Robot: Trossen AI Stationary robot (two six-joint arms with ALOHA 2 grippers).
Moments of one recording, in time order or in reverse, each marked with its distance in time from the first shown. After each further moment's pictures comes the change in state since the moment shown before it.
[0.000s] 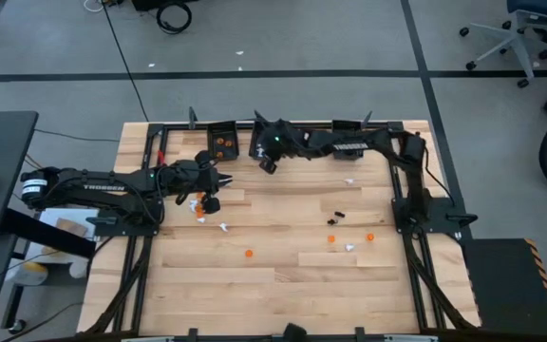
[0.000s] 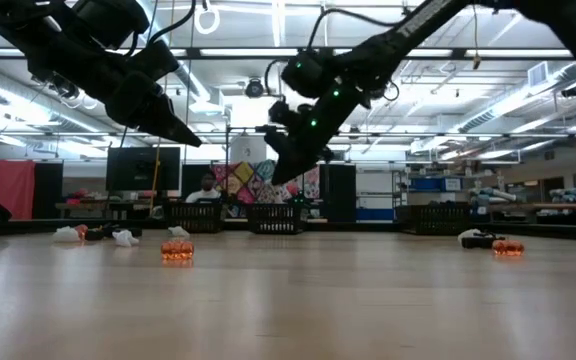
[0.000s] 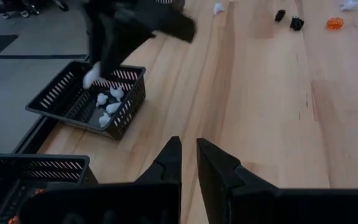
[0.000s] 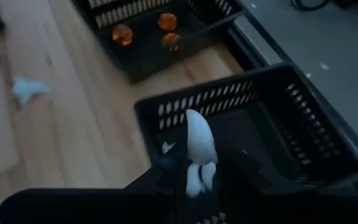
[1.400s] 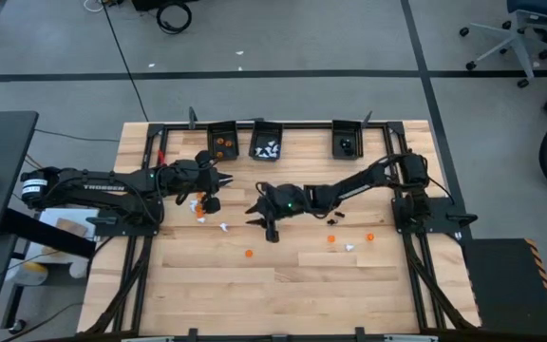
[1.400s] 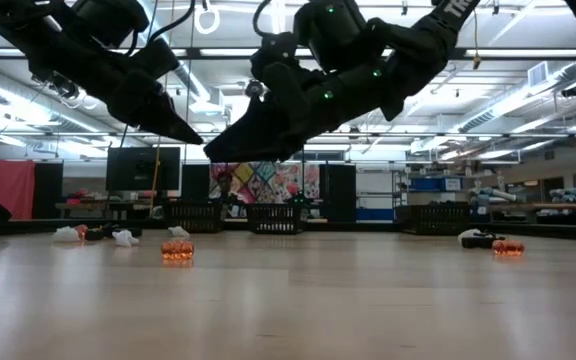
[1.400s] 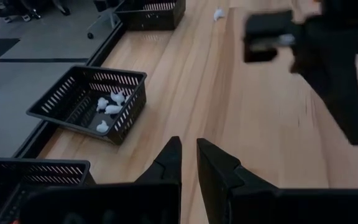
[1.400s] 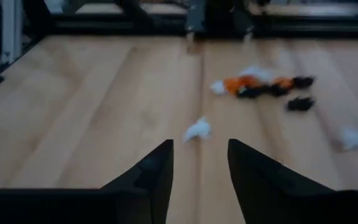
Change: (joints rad) left arm 0.000 0.000 0.000 0.019 0.000 -0.002; right arm 0.411 -0.017 -0.336 0.646 -0.242 -0.017
